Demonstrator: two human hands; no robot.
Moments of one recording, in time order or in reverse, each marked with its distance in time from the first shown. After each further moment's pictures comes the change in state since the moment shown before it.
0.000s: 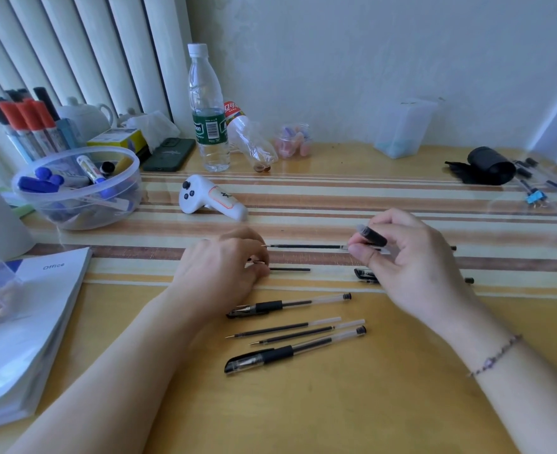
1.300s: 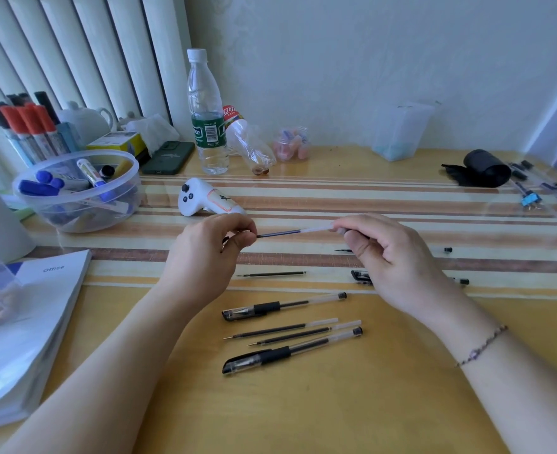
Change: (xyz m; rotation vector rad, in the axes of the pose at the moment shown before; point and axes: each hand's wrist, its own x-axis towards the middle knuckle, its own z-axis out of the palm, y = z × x) left_hand 0.005 -0.008 -0.006 -0.347 0.224 -0.133; right_hand 0.007 -0.002 0.003 0.005 -0.076 -0.124
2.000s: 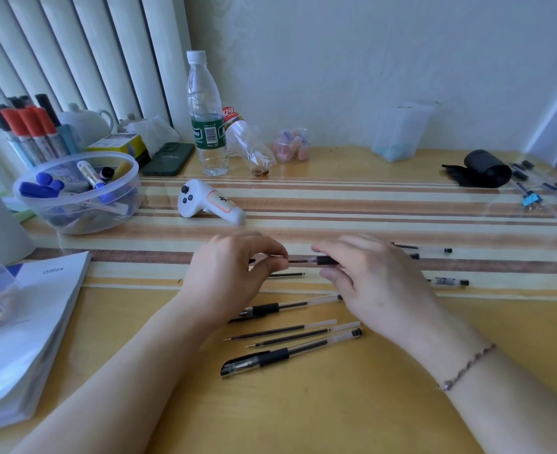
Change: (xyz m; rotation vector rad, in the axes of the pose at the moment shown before) left_hand -0.012 0.020 0.012 0.011 -0.030 0.234; right_hand -0.009 -0.027 0.011 -0.411 -0.126 -0.137
